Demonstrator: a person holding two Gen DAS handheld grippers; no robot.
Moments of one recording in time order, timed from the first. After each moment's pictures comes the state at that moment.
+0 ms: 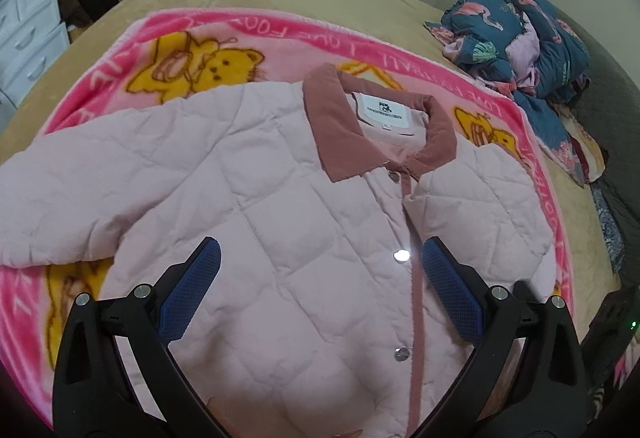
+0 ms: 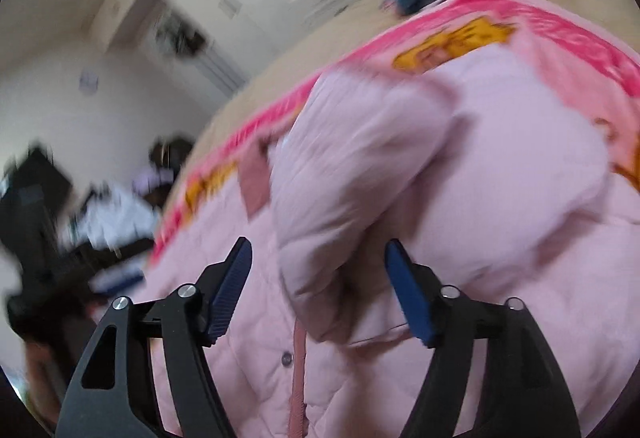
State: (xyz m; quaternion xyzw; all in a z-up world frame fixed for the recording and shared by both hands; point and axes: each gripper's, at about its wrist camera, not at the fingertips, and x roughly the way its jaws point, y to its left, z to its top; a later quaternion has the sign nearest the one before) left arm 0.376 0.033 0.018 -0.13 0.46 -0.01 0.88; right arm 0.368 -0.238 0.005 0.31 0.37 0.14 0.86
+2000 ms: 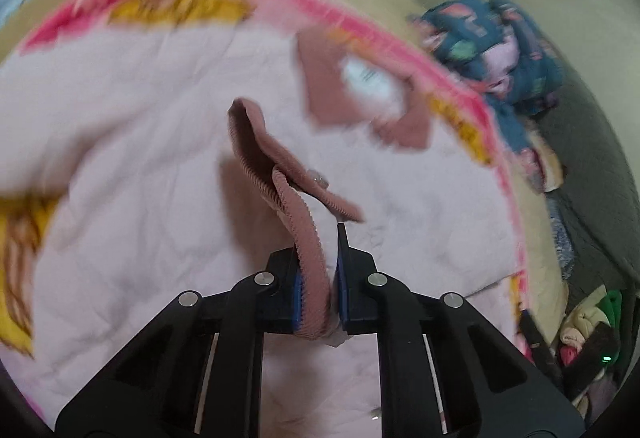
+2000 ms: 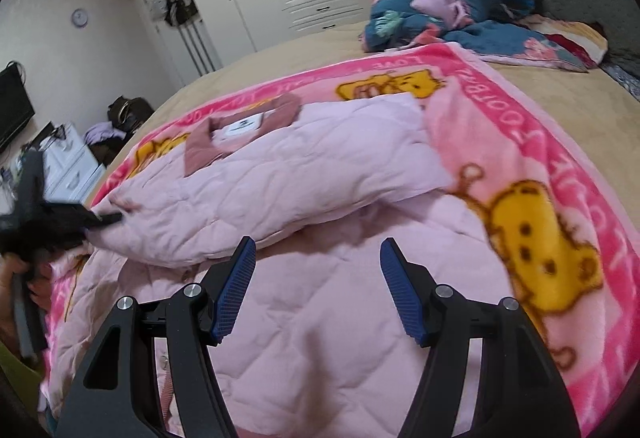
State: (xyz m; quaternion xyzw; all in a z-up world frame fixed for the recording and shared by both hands) left arm 0.351 0.055 0.002 -0.21 0.46 -0.08 0.86; right arm 0.282 -0.290 0.027 0.13 0.38 0.08 0.91
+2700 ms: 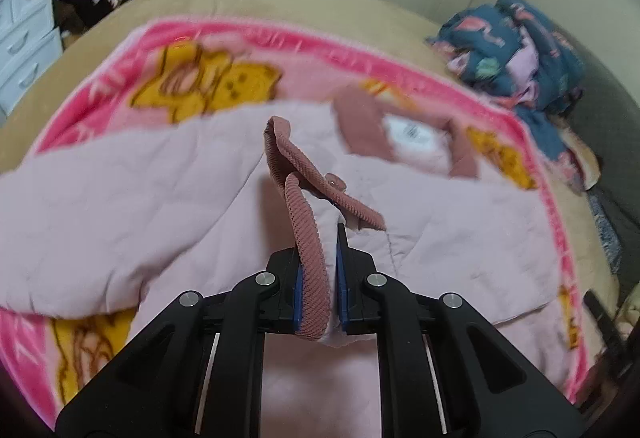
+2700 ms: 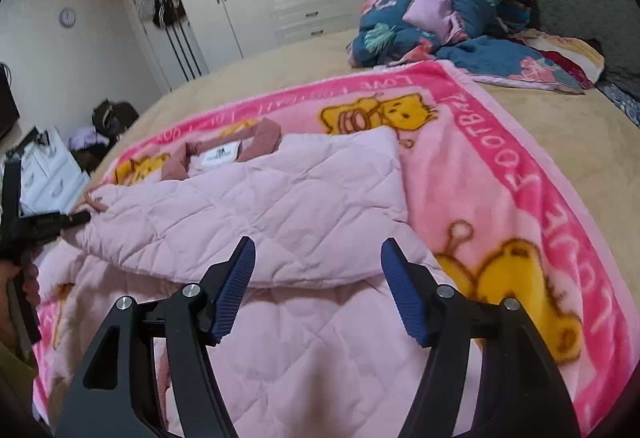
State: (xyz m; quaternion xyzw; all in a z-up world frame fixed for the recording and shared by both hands) left arm 0.394 0.091 -0.007 -0.12 0.44 -0.02 0.89; right arm 0.345 -0.295 0.041 0.11 0.38 0.06 0.92
